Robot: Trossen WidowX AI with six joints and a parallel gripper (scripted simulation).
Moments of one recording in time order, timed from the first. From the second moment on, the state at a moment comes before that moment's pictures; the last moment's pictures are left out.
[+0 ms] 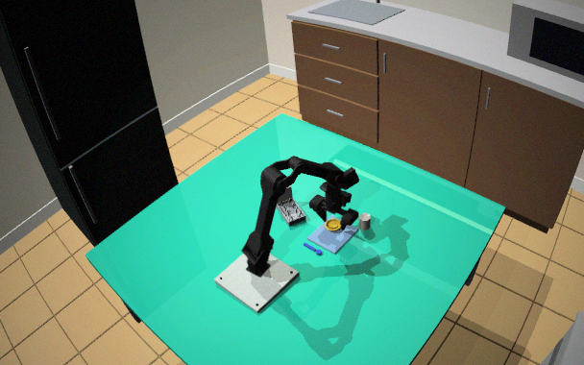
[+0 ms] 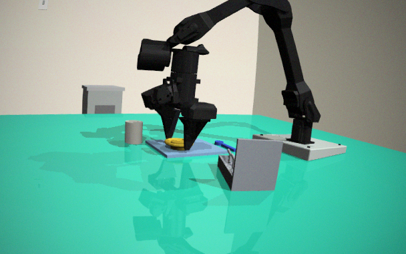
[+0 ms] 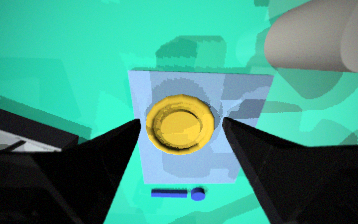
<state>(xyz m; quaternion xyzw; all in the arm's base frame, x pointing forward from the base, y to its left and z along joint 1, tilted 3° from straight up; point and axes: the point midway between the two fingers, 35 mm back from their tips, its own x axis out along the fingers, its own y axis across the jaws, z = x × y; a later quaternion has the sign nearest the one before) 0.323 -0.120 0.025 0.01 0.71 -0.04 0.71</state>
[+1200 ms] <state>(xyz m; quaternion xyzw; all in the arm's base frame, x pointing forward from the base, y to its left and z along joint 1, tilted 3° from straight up) 0.330 -0.120 0.059 0.01 0.71 -0.04 0.70</state>
